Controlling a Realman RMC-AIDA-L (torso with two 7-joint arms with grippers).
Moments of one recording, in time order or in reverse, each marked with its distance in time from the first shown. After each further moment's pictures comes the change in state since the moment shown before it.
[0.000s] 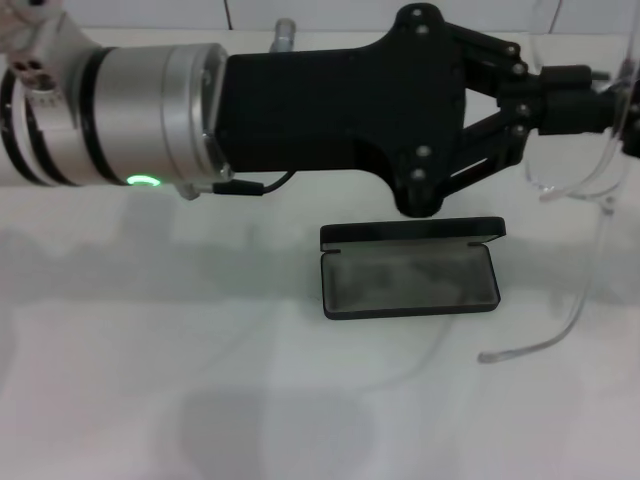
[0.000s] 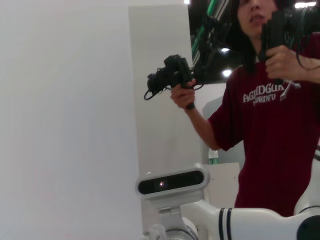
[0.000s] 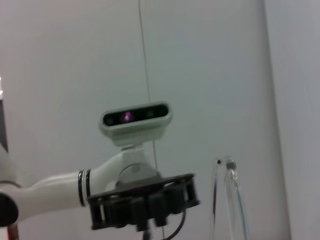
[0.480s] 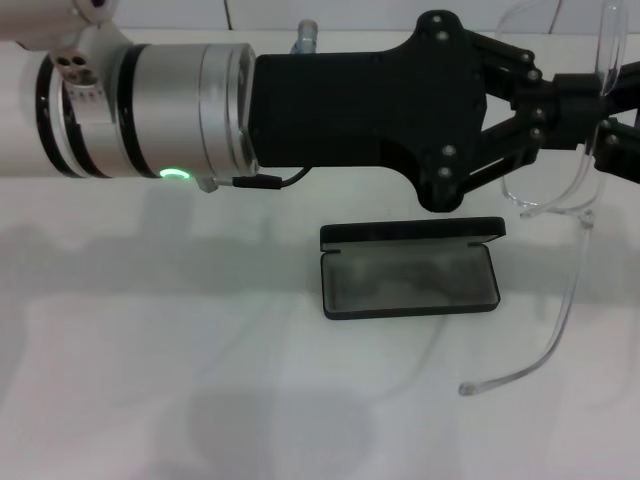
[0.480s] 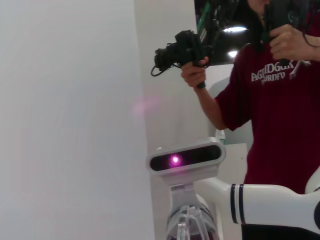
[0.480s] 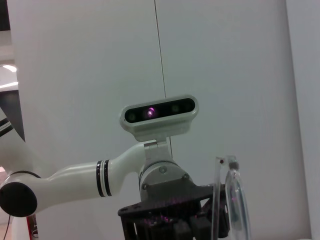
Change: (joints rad) left arm -0.028 -0.006 0.011 -0.011 0.054 -0.052 0.005; right arm 0.010 0.003 -0.051 -0.039 -0.004 0.008 0.029
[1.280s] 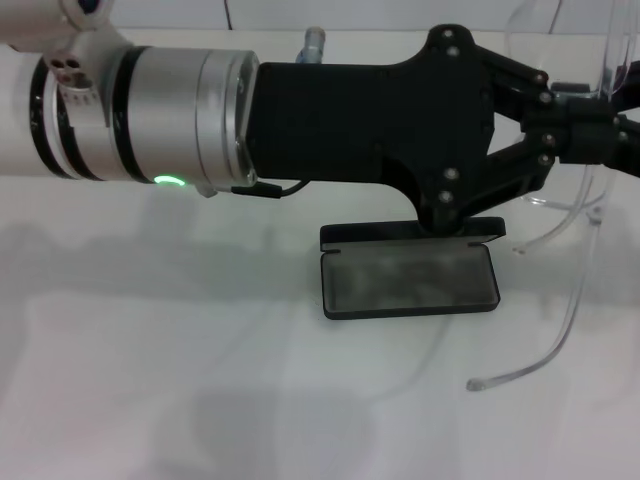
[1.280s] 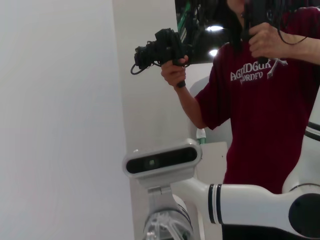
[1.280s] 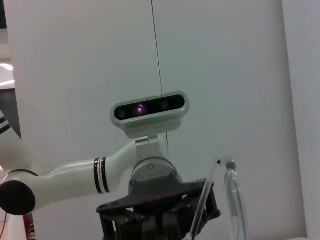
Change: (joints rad) left arm -0.009 0.001 -0.005 0.018 0.009 0.051 -0.013; right arm -0.001 0.000 0.021 -0.009 -0.009 -0.009 0.005
